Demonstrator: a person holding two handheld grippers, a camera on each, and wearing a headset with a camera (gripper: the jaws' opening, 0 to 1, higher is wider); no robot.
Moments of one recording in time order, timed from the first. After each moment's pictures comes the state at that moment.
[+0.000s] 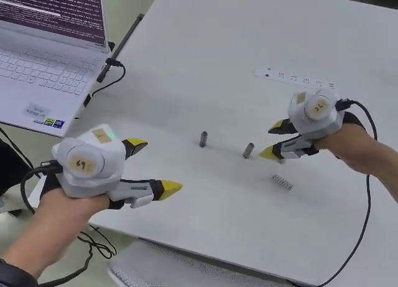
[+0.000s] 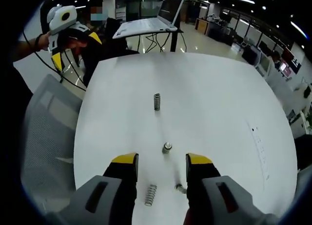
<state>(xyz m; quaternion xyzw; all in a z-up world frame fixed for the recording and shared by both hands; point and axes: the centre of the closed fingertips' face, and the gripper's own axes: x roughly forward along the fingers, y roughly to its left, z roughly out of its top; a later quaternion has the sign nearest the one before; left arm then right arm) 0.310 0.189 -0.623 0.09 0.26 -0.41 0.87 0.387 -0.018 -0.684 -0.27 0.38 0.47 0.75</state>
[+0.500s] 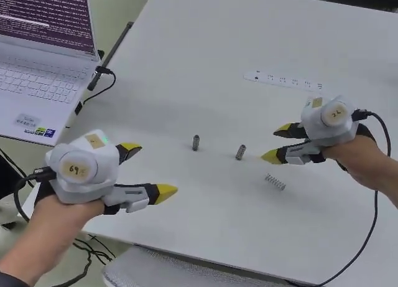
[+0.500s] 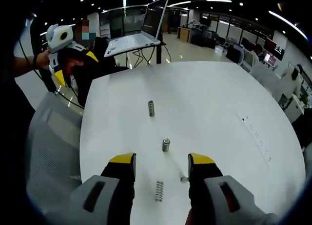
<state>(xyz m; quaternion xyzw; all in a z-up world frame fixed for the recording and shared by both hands) 0.307 0.181 -0.618 0.09 0.26 -0.42 0.87 0.372 -0.037 -0.659 -0.19 0.35 0.43 0.81</state>
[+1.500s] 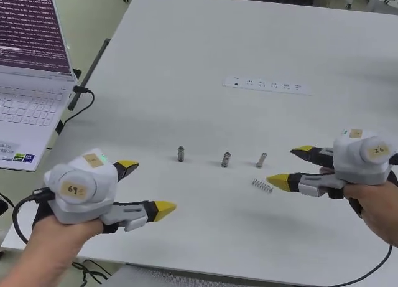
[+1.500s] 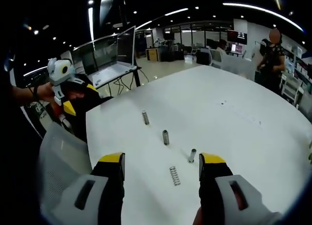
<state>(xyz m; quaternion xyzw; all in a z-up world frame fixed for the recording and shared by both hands) 0.306 0.158 -0.626 0.10 0.27 -0.44 0.85 0.320 -0.081 -0.636 -0.05 0.30 0.34 0.89</state>
